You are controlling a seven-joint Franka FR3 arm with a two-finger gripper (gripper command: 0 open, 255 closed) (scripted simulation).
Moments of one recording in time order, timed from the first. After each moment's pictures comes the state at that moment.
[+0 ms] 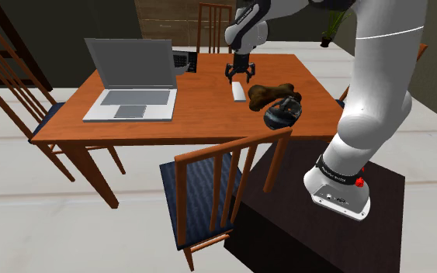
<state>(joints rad) -0.21 0.40 -0.22 -1.93 0.10 2.31 0.30</state>
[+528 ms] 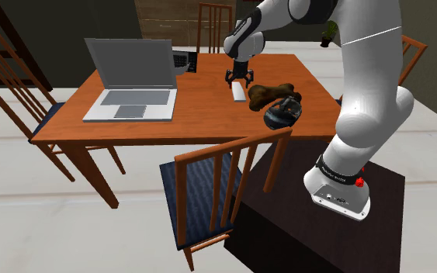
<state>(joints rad) -0.26 0.58 -0.21 -1.80 0.16 2.35 0.30</state>
